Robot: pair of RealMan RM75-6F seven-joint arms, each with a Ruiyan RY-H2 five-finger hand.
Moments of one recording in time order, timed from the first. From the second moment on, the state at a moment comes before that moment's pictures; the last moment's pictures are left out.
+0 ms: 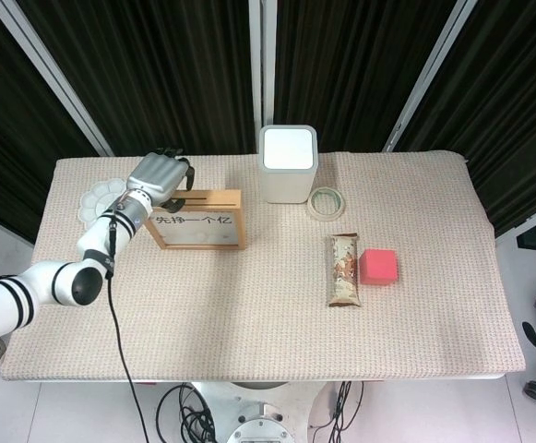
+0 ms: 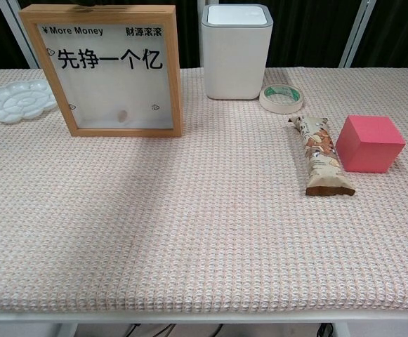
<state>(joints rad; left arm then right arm) -1.40 -1.02 0.03 -1.57 0.43 0.55 0.38 0.01 -1.09 0.08 -1.37 -1.44 1.46 0.26</state>
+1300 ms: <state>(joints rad) -0.29 -1.02 0.24 -1.64 1.47 1.69 0.16 -0.04 -1.13 0.07 -1.40 -1.51 1.64 0.03</state>
